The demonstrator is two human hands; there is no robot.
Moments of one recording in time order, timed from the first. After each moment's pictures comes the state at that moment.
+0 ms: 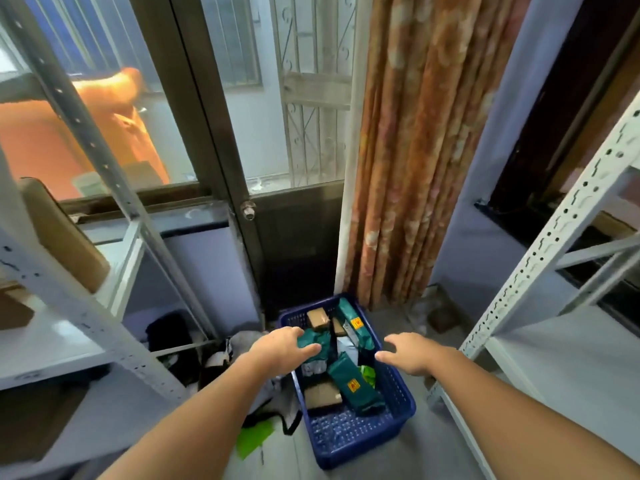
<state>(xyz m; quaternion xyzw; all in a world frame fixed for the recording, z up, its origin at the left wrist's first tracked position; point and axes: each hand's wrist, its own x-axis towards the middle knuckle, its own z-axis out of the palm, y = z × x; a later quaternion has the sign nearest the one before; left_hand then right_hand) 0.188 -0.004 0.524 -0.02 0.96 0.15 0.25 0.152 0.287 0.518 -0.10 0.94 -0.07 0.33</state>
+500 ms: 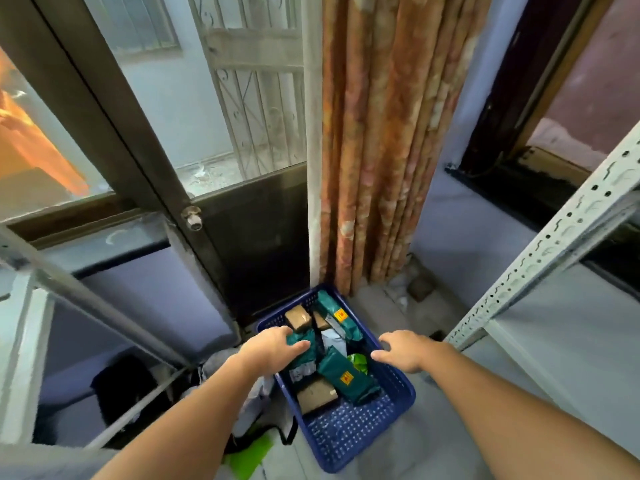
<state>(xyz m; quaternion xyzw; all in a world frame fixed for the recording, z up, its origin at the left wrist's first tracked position) 0.042 -0.027 0.470 0.03 0.94 0.14 0.32 0.058 0.274 0.449 -0.02 0.92 -0.10 0.39</state>
